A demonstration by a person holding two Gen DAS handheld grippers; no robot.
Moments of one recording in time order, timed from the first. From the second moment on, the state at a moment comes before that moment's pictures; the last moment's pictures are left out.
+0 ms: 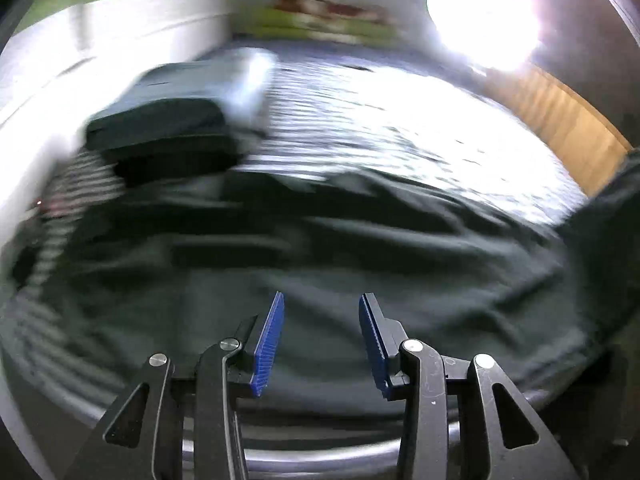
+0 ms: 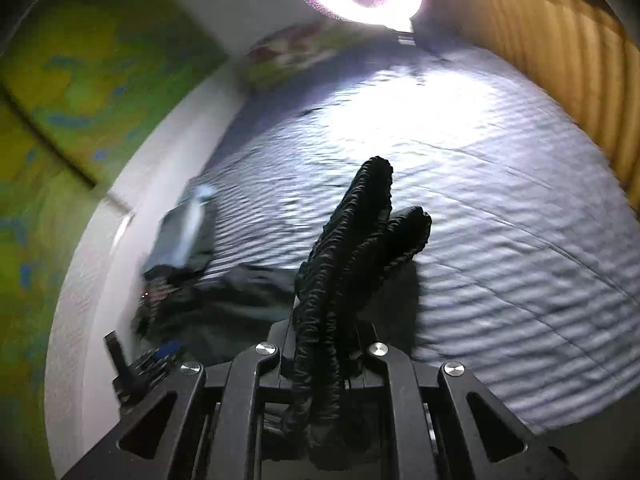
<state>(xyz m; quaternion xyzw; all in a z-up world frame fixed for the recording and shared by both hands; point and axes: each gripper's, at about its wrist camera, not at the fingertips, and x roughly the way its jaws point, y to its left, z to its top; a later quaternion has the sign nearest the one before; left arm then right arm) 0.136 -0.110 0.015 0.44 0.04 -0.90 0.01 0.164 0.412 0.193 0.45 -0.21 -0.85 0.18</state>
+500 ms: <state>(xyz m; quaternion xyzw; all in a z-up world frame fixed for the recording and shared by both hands) 0.187 -0.291 0.009 0.35 0.16 -0.92 0.11 0.107 0.024 0.158 0.49 -0.06 -0.80 0.35</state>
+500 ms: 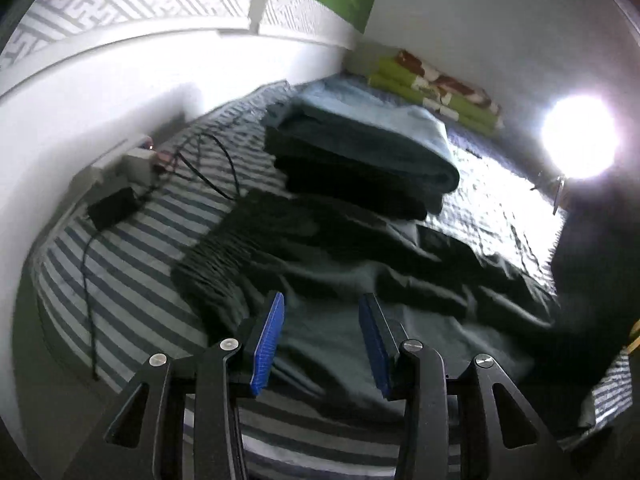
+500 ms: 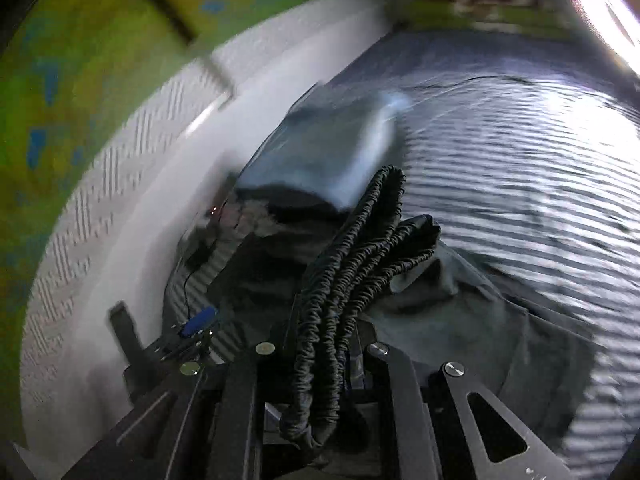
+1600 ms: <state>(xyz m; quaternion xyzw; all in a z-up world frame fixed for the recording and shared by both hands) 0.212 -0.335 -0.004 0.35 0.16 -0.91 0.14 0.078 -0.224 0.062 0.55 0.04 -0.71 0.44</state>
